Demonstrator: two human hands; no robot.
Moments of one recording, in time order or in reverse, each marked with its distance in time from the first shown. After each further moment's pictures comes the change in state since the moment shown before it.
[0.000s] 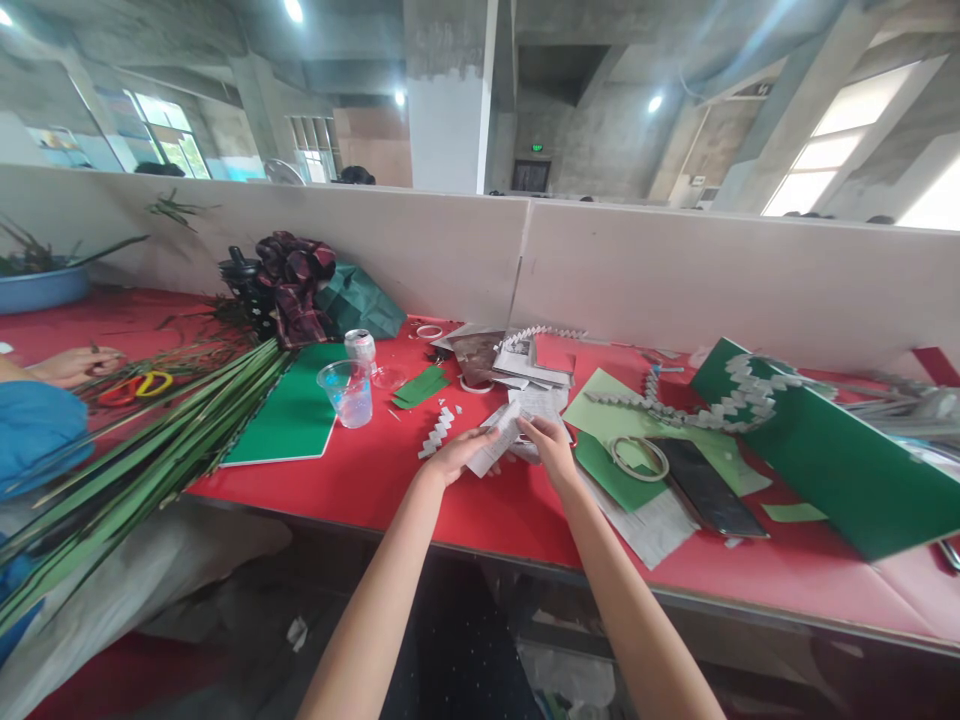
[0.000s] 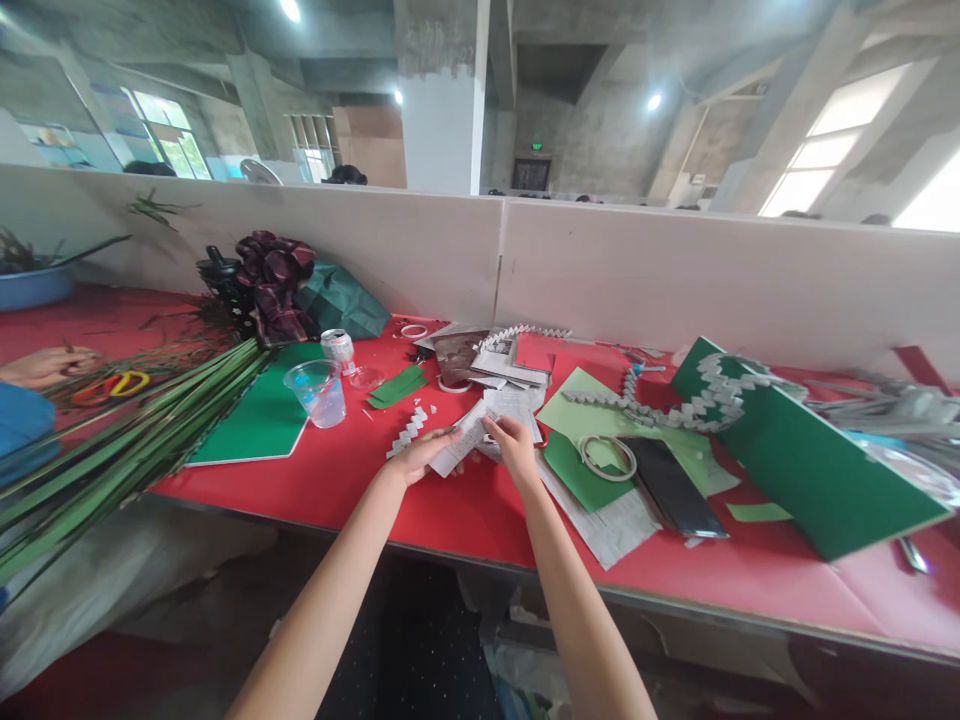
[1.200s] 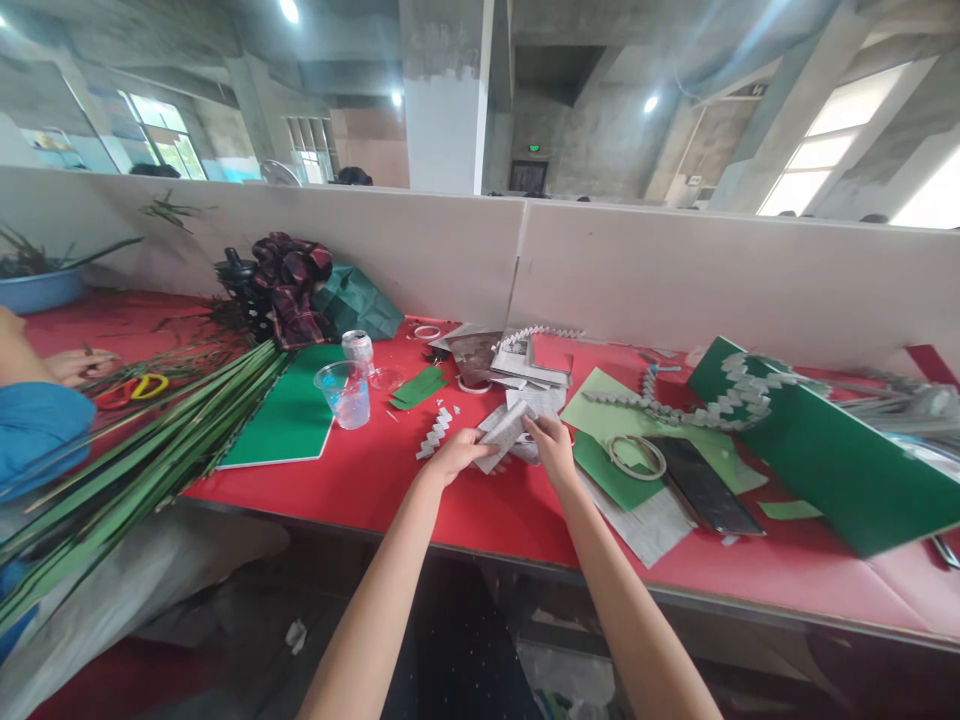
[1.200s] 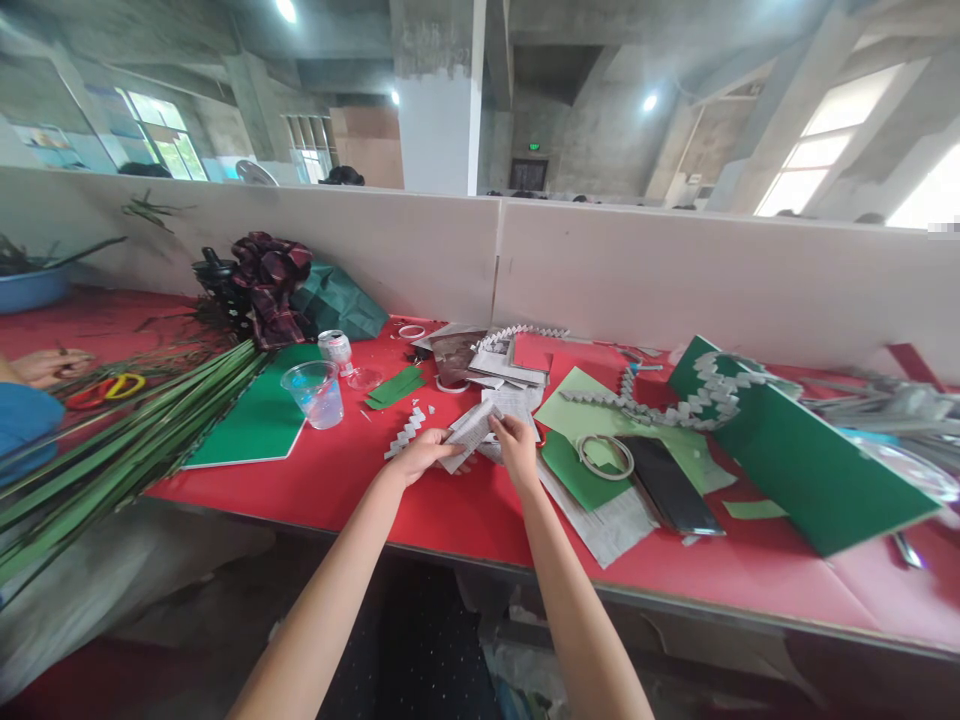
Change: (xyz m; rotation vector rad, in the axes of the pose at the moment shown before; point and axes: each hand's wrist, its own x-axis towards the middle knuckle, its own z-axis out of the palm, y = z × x) left_hand 0.003 0.000 0.002 0.109 -0.047 0.048; right_hand 0.005 0.008 -0.006 -0.137 0.091 -0.084
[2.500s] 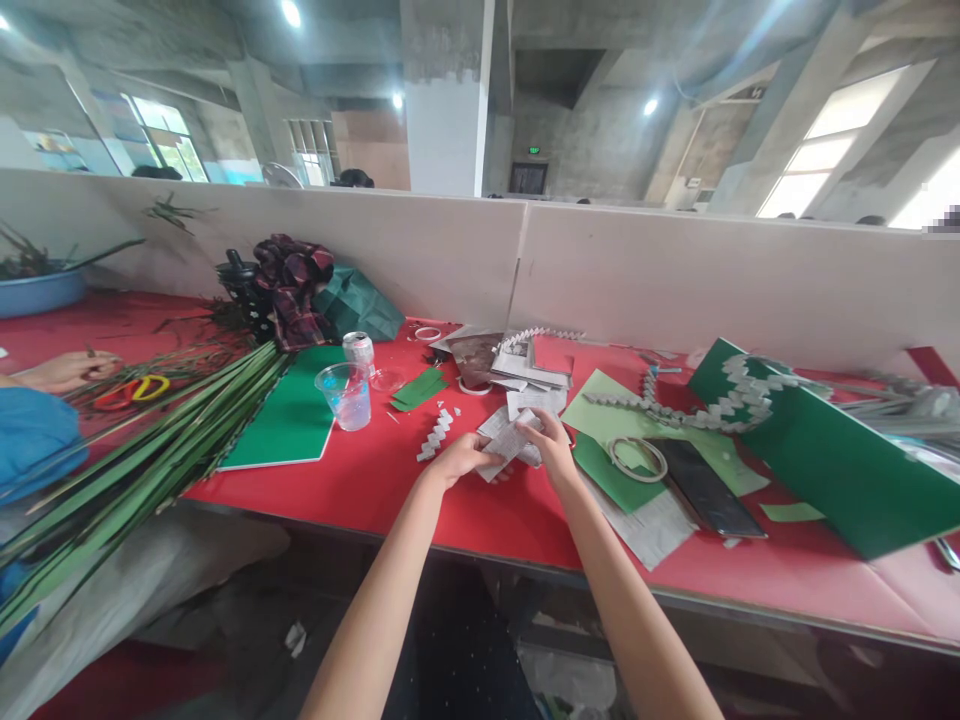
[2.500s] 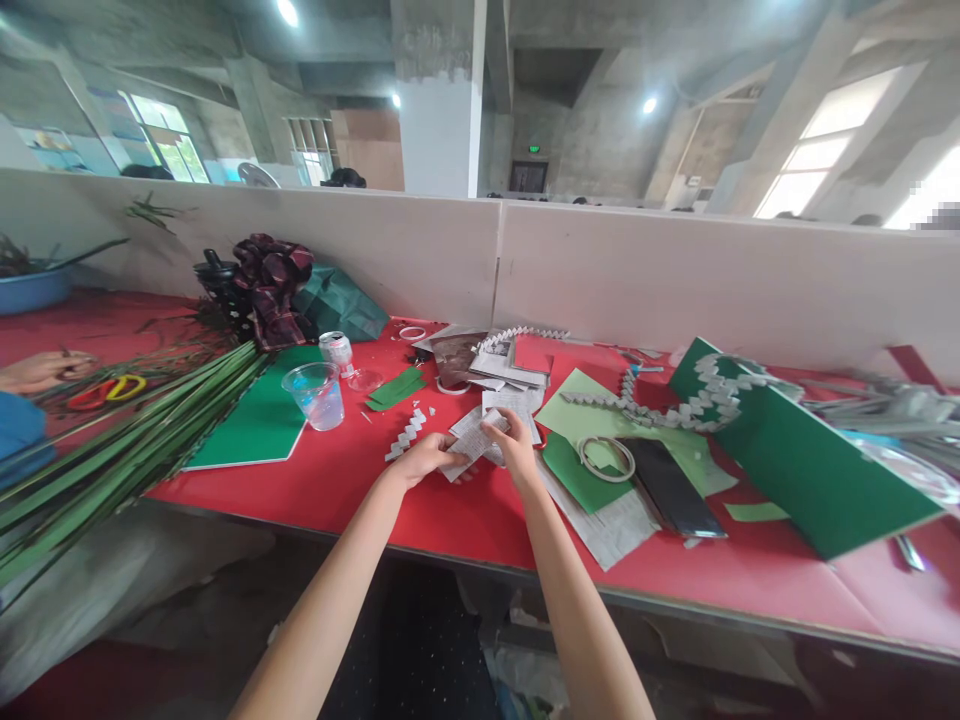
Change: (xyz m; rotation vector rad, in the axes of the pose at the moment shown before) left_hand 0.004 -0.011 -0.006 0.016 -0.073 -0.027; right_hand 0.001 0.002 0.002 0.197 -0.050 0.070
